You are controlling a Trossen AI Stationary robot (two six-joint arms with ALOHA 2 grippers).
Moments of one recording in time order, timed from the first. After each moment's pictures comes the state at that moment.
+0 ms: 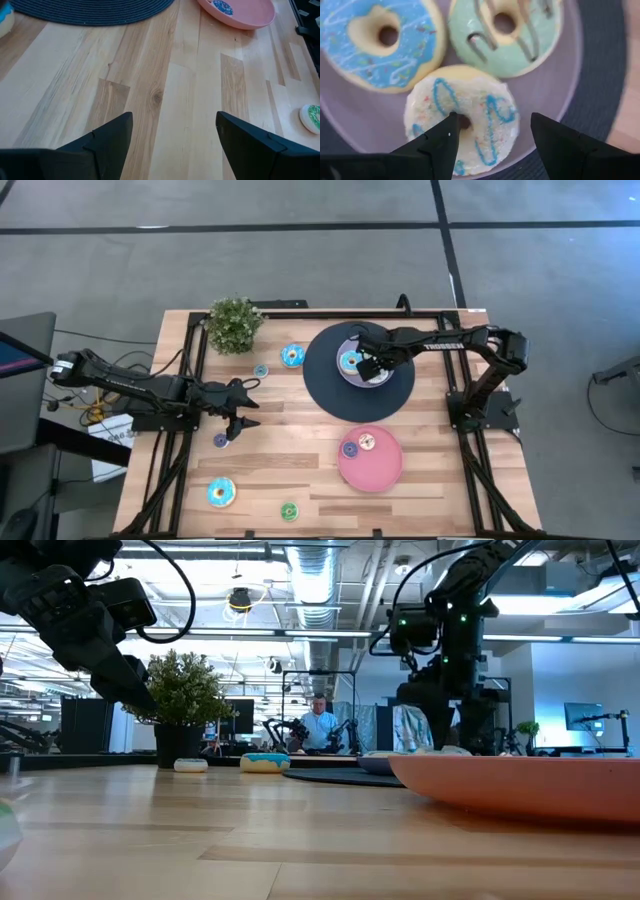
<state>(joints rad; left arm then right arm) -0.14 0.74 0.29 -0.17 -0.06 -0.41 -0.36 1.65 1.03 -0.81 0.20 0.72</state>
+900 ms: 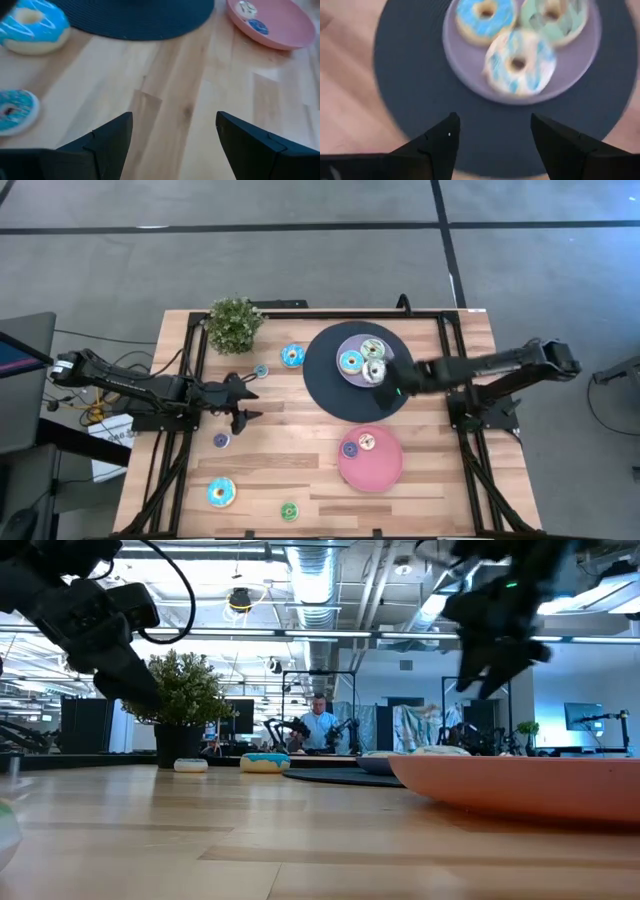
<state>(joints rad) -0.14 0.74 0.29 -0.17 -0.22 -0.45 0.06 1.23 0.85 -0.79 0.34 0.89</state>
